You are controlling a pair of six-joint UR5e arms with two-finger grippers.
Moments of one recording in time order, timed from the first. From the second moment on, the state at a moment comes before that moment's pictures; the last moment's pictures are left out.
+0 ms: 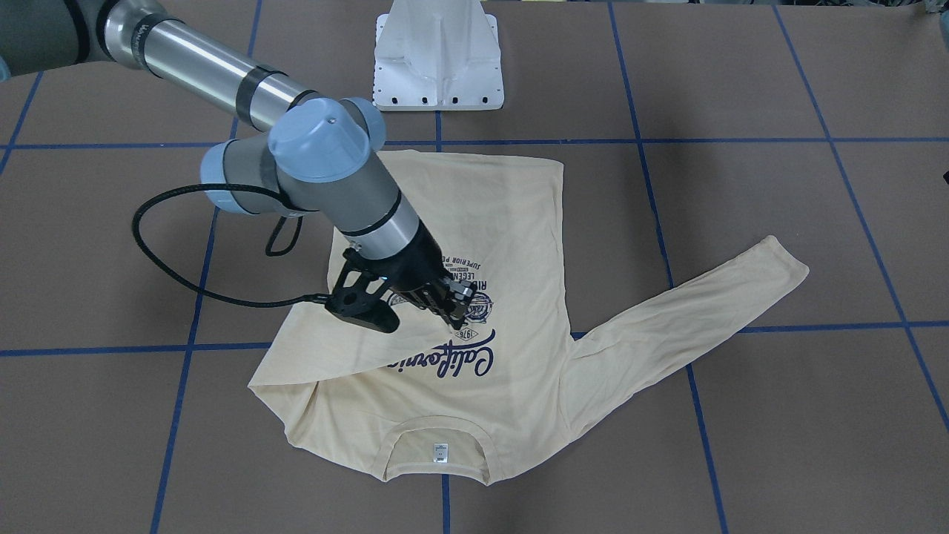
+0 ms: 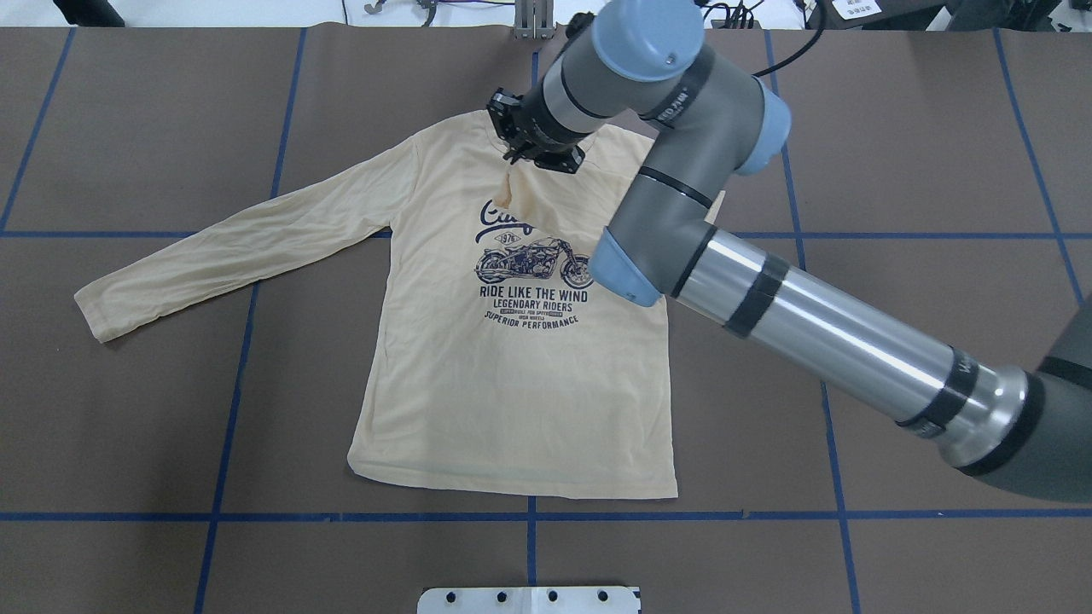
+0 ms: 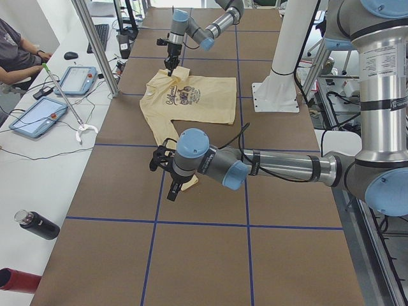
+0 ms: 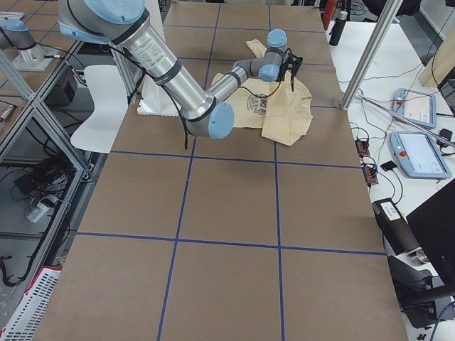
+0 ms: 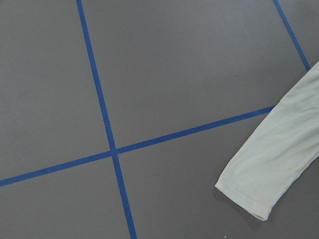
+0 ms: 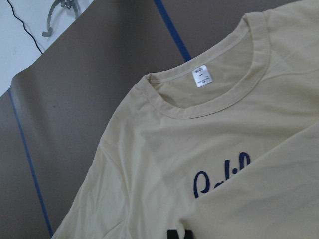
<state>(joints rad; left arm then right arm) -1.51 -1.43 -1.78 -1.98 -2.40 -0.11 0.73 -0.60 1.22 -1.01 1.97 1.73</state>
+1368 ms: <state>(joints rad) -1.46 -1.43 -1.77 -2.01 -2.40 -0.13 0.61 -0.26 0.76 -0.92 1.75 1.74</state>
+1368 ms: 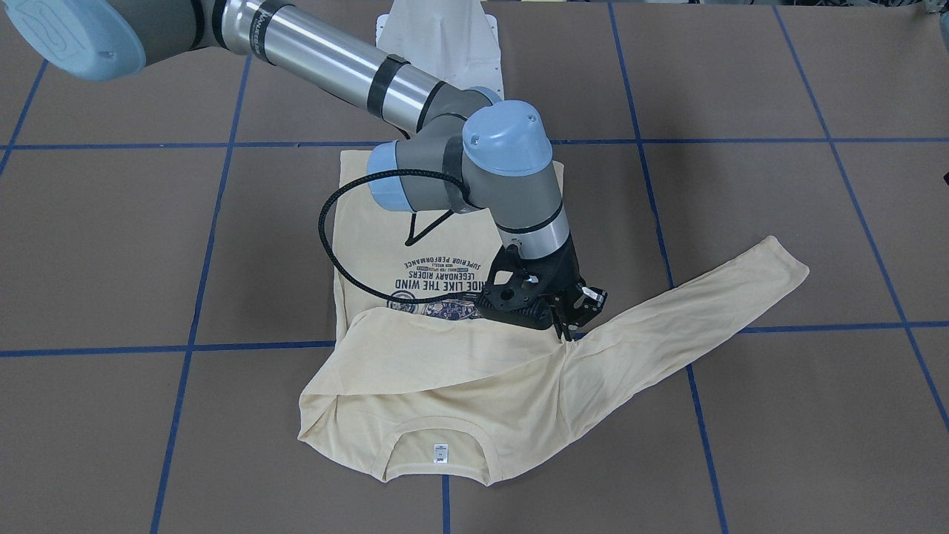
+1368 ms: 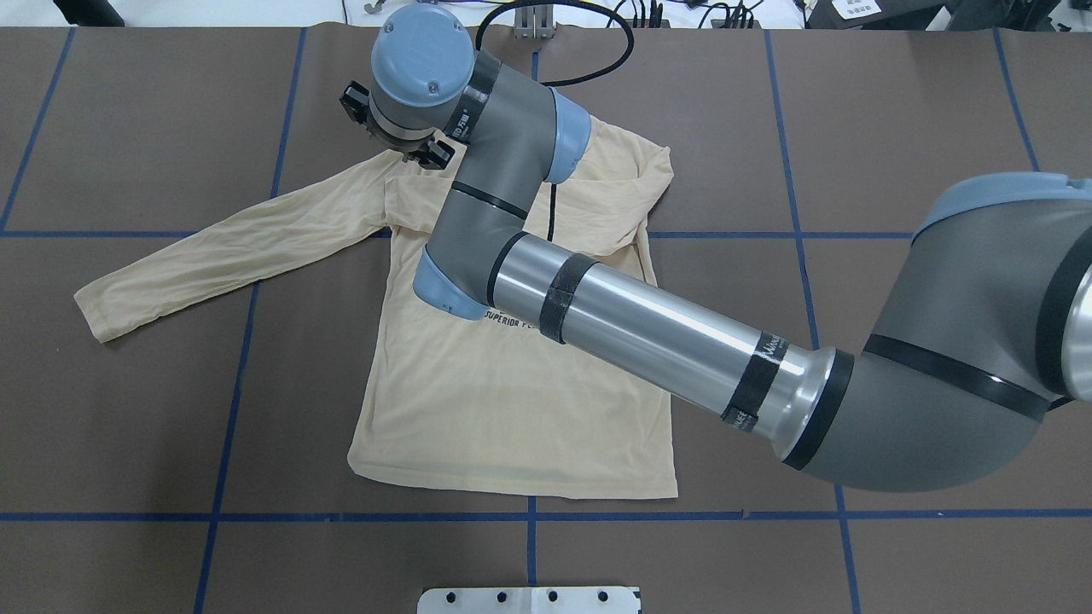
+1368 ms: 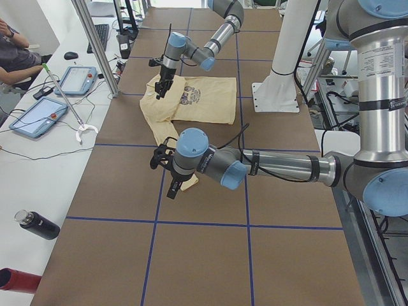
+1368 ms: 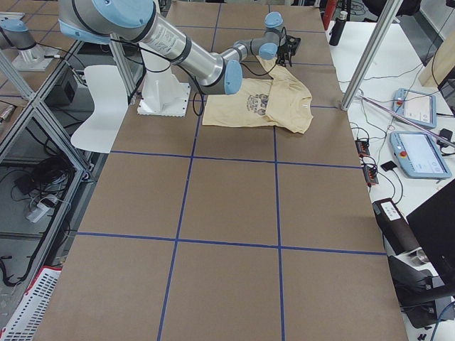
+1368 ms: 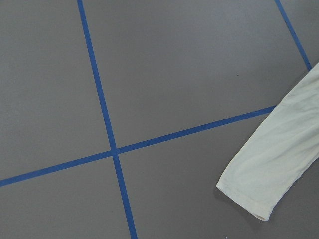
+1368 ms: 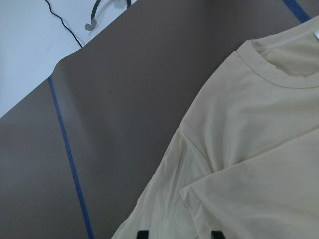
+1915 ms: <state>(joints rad) -1.32 -1.44 -1.66 -2.21 -2.39 -0.29 0.66 -0.48 1.10 -1.08 1.87 1.78</state>
